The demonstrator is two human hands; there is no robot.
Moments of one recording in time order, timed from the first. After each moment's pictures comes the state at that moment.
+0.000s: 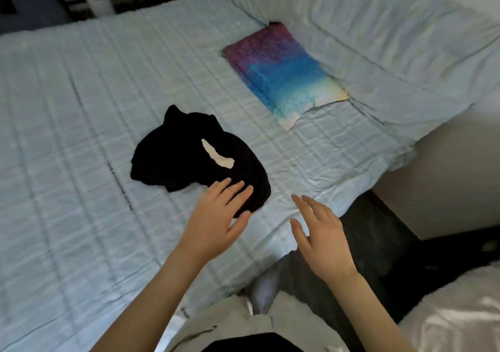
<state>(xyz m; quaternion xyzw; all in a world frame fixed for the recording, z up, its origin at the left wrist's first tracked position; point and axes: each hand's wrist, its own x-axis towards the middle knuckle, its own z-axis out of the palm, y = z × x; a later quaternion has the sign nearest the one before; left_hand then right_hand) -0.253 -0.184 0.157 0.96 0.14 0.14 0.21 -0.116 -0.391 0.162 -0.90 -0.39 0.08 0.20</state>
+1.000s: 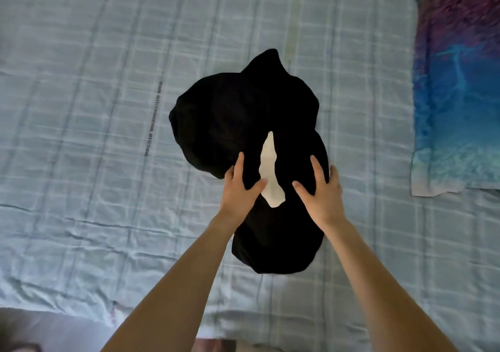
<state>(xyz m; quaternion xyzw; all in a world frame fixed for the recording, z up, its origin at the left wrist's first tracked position) -0.065 -0.025 -0.095 0.46 0.69 0.17 0.53 0.134 -0.058 -0.108 -0.79 -0.50 0.36 0.10</state>
